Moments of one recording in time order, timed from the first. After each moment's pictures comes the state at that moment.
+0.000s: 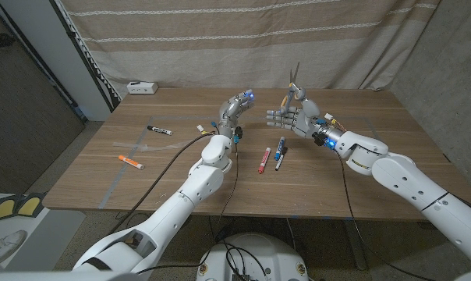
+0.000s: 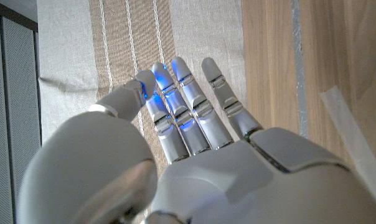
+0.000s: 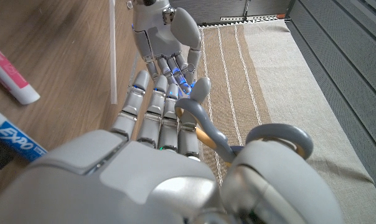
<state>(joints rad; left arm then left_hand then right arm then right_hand) 0.79 0.20 0.54 -1.43 -0.48 -0.24 0.35 0.70 -0.19 1.01 -0.17 0.19 1.07 -0.17 0.21 0.21 1.01 -0.20 0.34 0.35 1.05 -0.19 0.19 0.19 0.62 -0.06 0.73 0.17 -1.03 -0.78 -0.29 -1.95 1.12 -0.18 0.12 0.39 -0.06 -0.02 -0.01 0.29 0.62 0.18 1.27 0.79 0.55 0.18 0.26 0.19 0.51 0.13 0.39 0.18 0.27 0.21 0.77 0.17</state>
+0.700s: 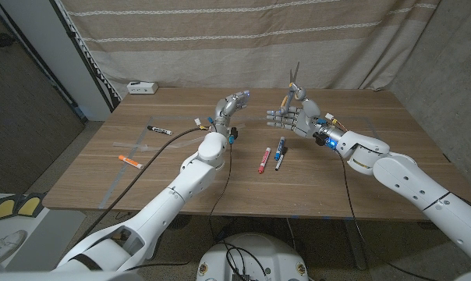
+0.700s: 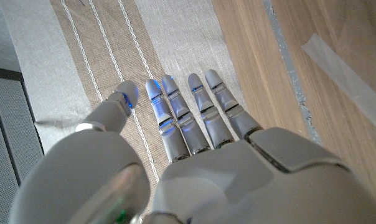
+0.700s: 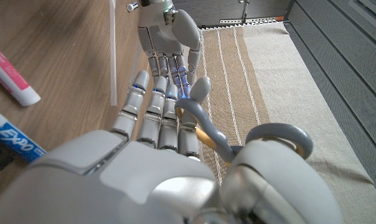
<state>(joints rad) 0.77 0.29 0.57 -1.49 -0.33 -0.09 0.41 0.54 -0.20 0.90 -0.18 0.18 0.93 -0.12 0.20 0.21 0.89 -0.15 0.20 0.25 0.75 -0.08 0.18 0.17 0.50 -0.05 0.57 0.17 -1.03 -0.78 -0.29 -1.95 1.13 -0.18 0.14 0.40 -0.05 -0.03 -0.01 0.29 0.62 0.18 1.26 0.78 0.54 0.19 0.25 0.19 0.50 0.14 0.37 0.18 0.28 0.21 0.74 0.17</state>
